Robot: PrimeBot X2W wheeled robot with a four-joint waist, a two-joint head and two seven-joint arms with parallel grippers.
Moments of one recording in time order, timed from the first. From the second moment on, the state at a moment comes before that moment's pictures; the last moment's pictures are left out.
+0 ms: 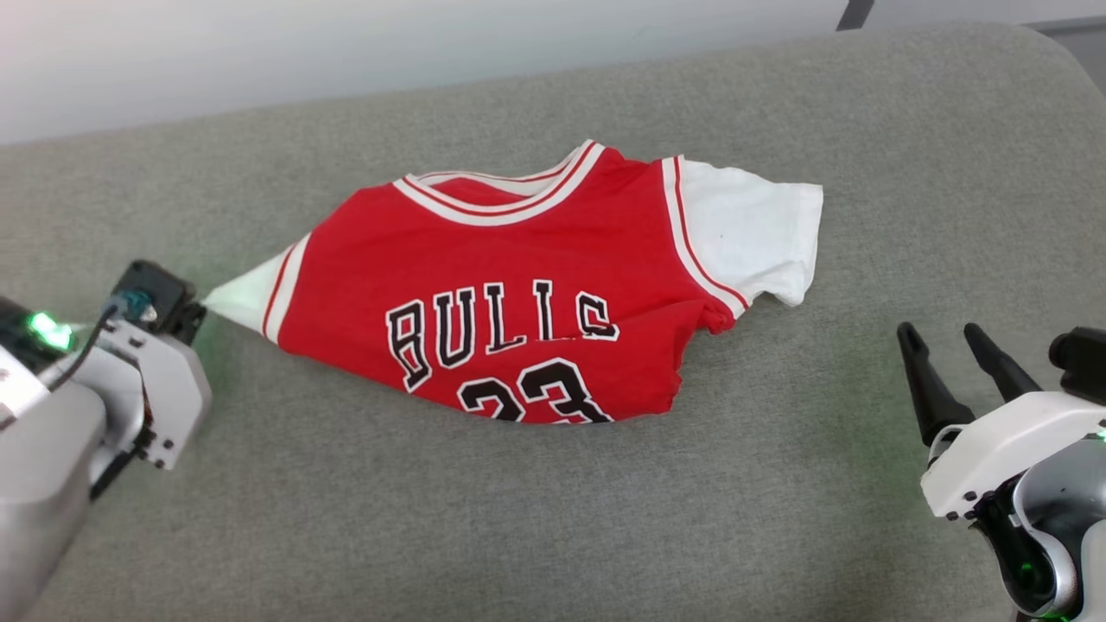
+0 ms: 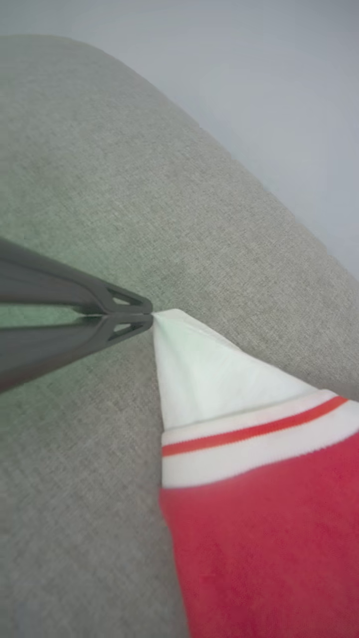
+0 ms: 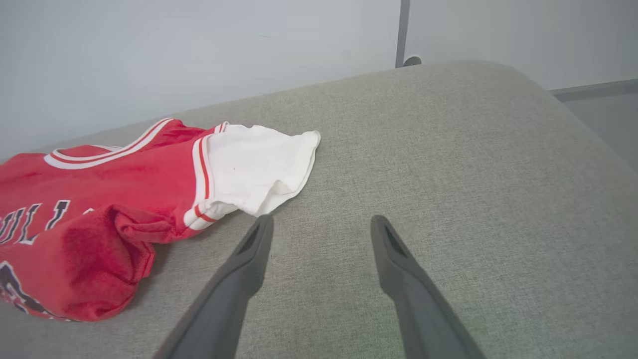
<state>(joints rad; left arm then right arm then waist) -0.99 0.74 -1.27 0.90 -0.81 -0.09 -0.13 -0.22 -0.06 -0.11 -0.05 0.28 0.13 0.38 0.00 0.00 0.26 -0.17</state>
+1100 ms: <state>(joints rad) -0.20 0.39 -0.26 0.21 -0.74 0.01 -0.26 -0.49 -0.47 0.18 0.14 0.38 0.13 0.55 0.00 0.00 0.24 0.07</state>
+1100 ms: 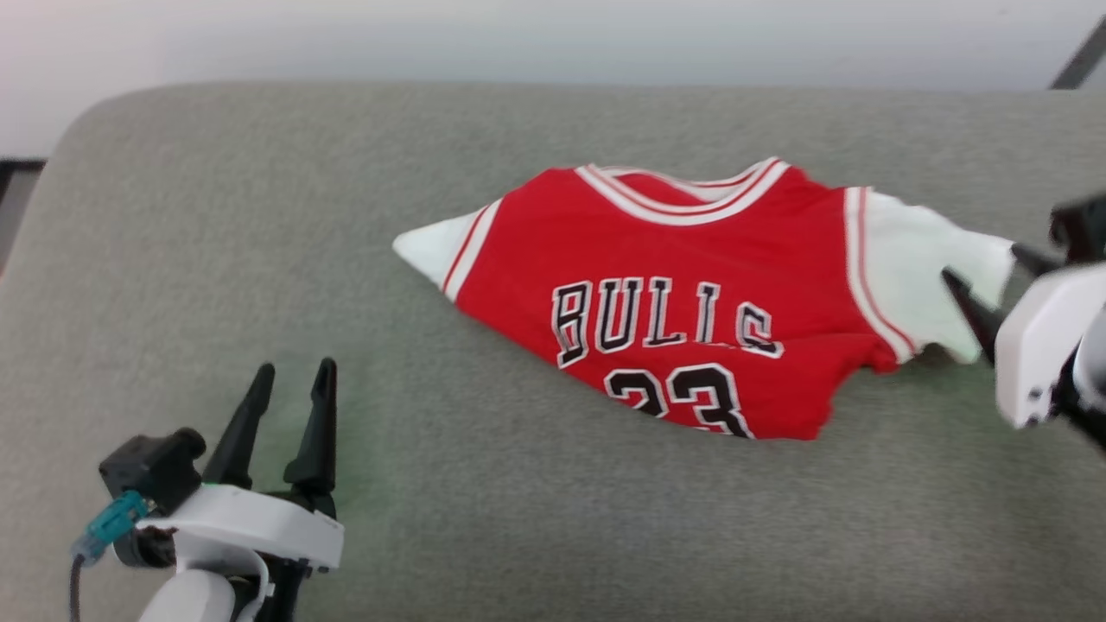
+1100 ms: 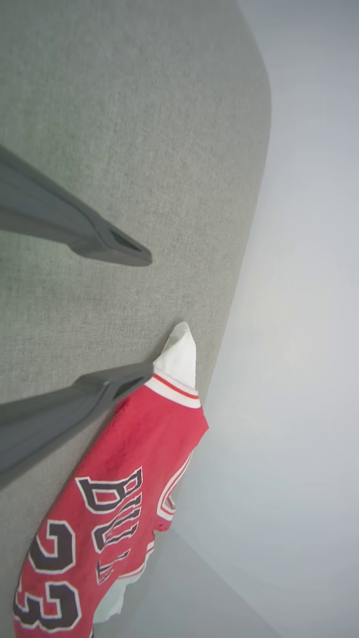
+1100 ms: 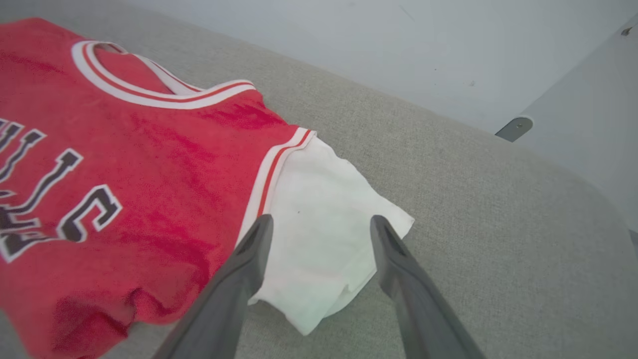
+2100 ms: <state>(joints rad) -0.49 0.49 -0.29 0.16 -0.52 -0.13 -0.25 -0.99 -0.70 0.62 0.51 0.60 0.13 0.73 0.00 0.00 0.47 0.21</state>
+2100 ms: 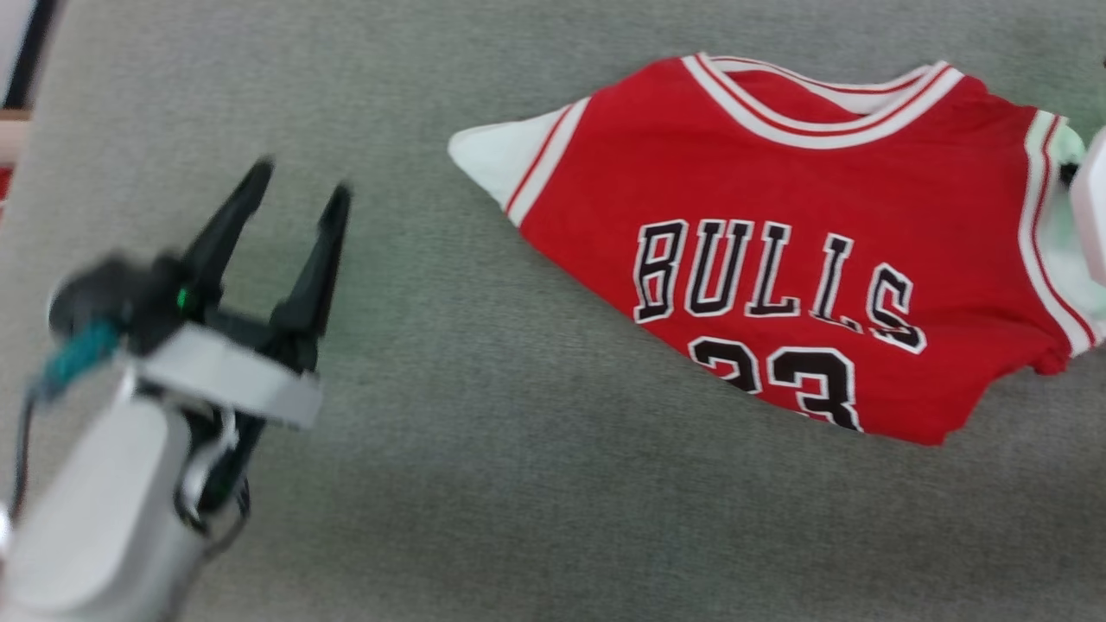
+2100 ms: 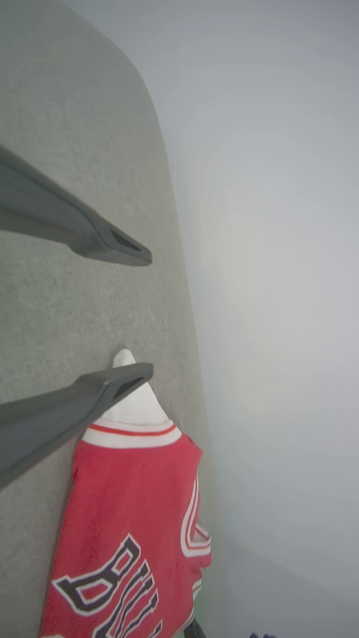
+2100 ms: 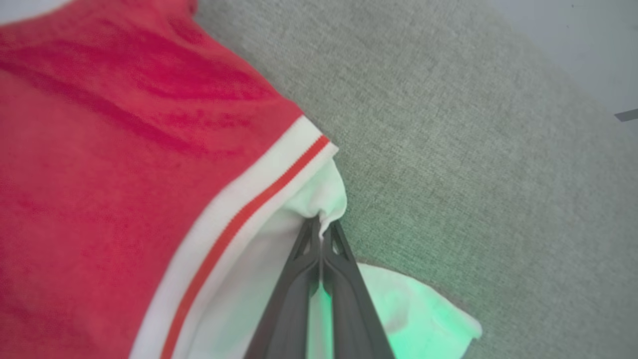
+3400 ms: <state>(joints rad) -1.40 0.67 -1.27 0.48 -1.33 -0.13 0.33 -1.14 -0.63 0.69 0.45 0.59 0.13 0.72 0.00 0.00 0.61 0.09</state>
